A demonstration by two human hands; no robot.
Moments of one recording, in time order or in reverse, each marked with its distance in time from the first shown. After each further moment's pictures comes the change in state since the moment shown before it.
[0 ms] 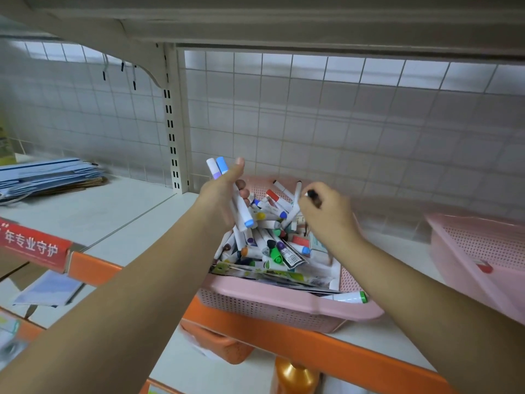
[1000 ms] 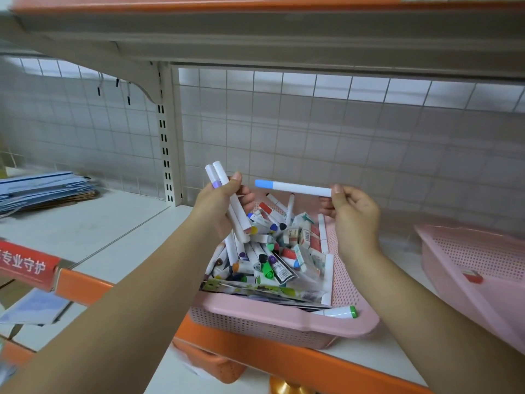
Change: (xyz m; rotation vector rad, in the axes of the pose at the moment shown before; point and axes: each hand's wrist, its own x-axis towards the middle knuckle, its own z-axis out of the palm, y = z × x) left_hand -0.003 0.003 0.006 -0.061 -0.126 0.108; right_hand 0.004 0.004 -0.023 0.743 0.356 0.183
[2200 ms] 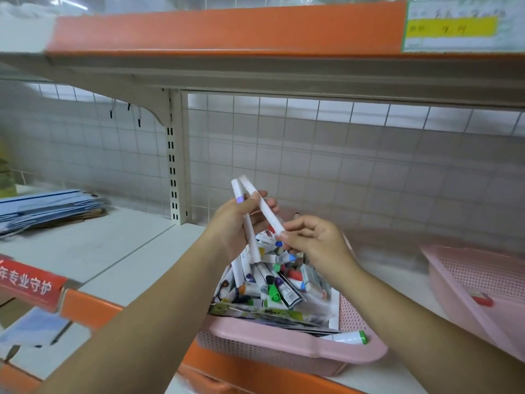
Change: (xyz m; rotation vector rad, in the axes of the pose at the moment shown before) left_hand -0.004 0.003 0.011 -0.028 -0.232 0.006; right_hand -0.012 0.002 0.022 -0.204 -0.529 0.077
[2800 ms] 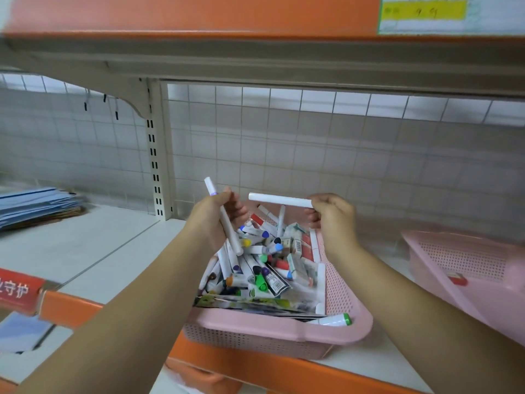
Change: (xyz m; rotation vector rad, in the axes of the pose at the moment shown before) left_hand 0.004 -0.001 -0.006 -0.019 0.204 -0.087; right_hand 0.017 0.001 -0.025 0.169 0.479 0.048
